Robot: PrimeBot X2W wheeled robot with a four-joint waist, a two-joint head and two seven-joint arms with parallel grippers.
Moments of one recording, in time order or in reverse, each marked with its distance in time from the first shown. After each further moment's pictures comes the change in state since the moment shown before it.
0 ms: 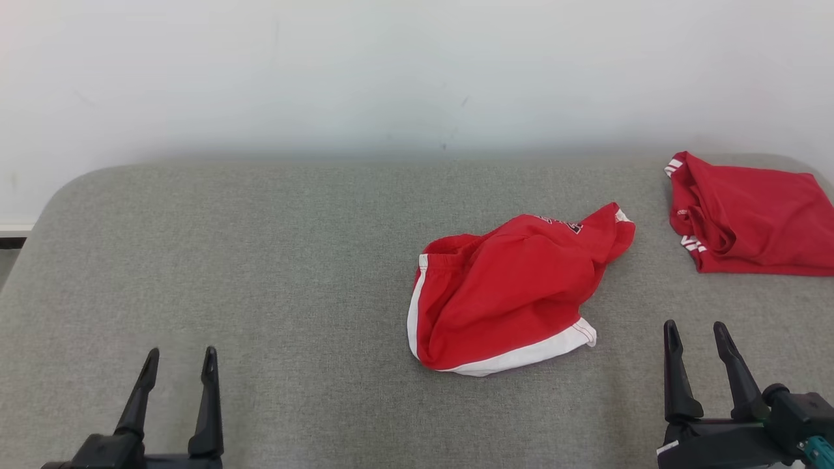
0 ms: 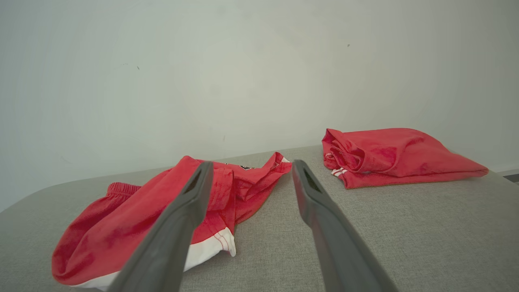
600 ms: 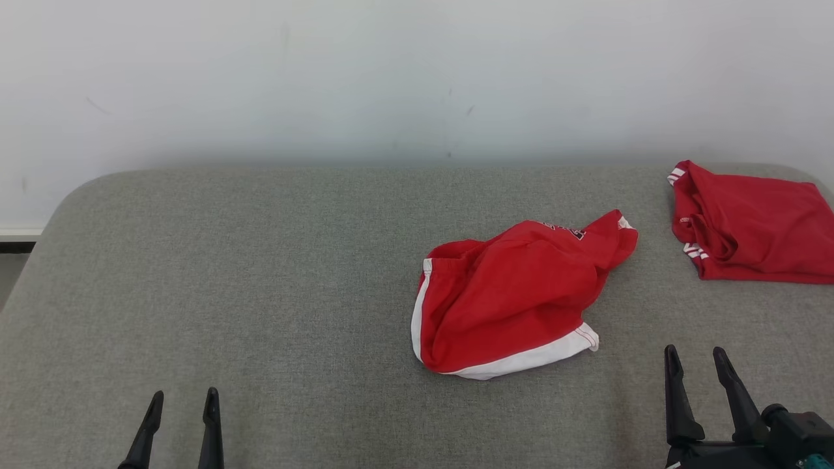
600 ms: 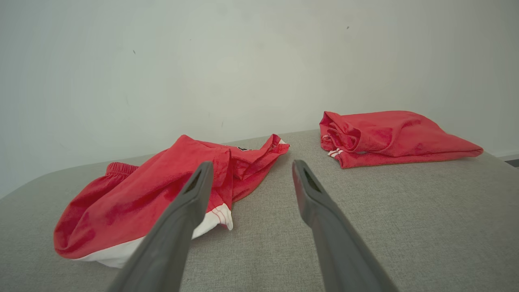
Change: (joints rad) left arm 0.098 -0.078 0.091 0.024 0.043 -0.089 0.000; right arm 0.051 -0.010 -0.001 0.015 0.013 0.000 0.008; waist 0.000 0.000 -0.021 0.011
